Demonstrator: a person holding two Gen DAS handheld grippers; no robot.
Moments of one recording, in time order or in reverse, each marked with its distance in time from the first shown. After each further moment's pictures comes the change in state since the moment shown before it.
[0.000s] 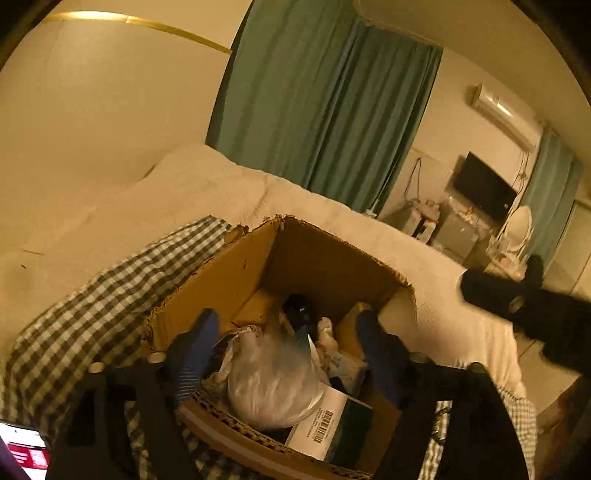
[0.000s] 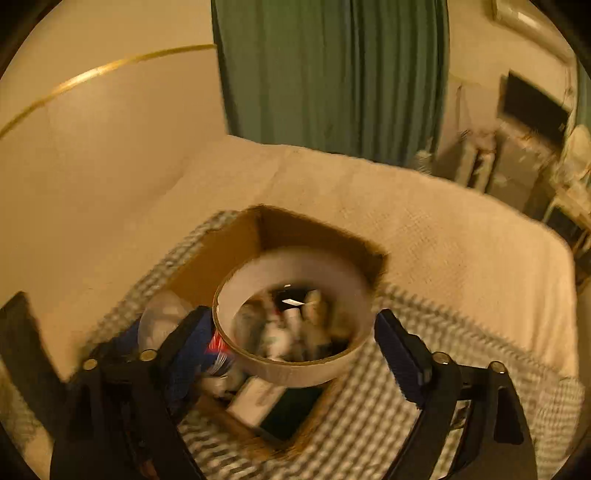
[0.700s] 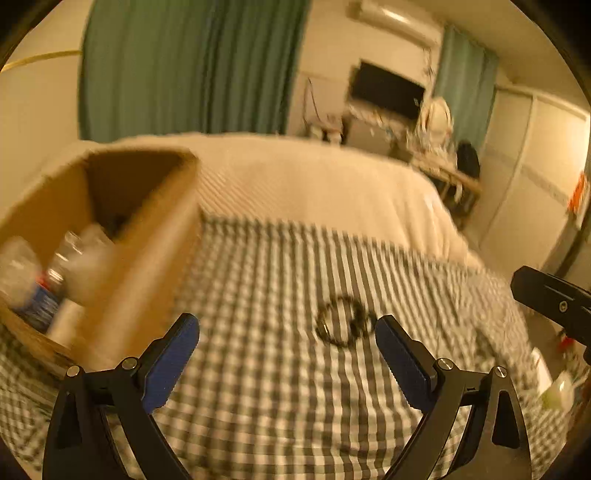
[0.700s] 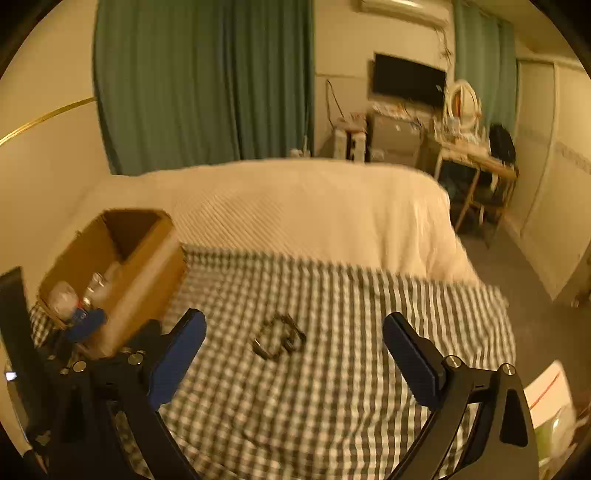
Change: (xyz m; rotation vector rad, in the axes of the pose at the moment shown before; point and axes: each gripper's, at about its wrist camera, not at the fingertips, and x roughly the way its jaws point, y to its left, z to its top) left arm 0.011 -0.199 -0.149 0.358 0.215 -0.232; right arm -0.103 -0.208 -0.169 0.302 -0.020 -0.251
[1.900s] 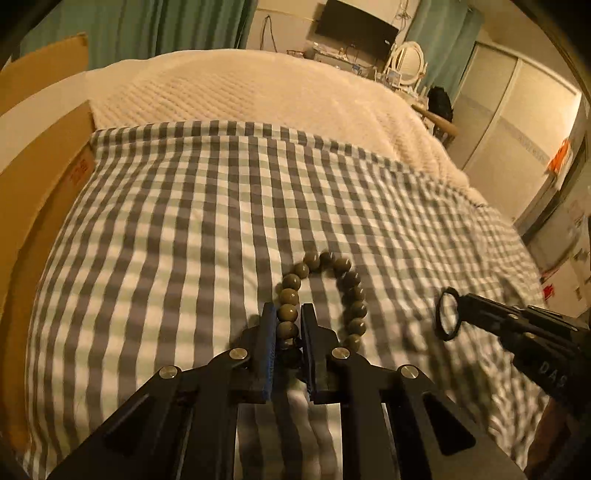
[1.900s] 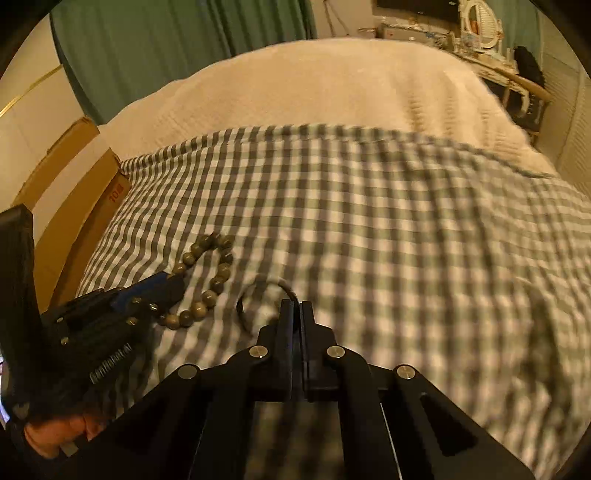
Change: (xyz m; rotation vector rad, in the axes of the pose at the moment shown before) left arm 0.112 0.000 -0.028 0.040 0.219 -0.178; right arm 0.155 -0.058 -0.068 0.045 0.249 0.090
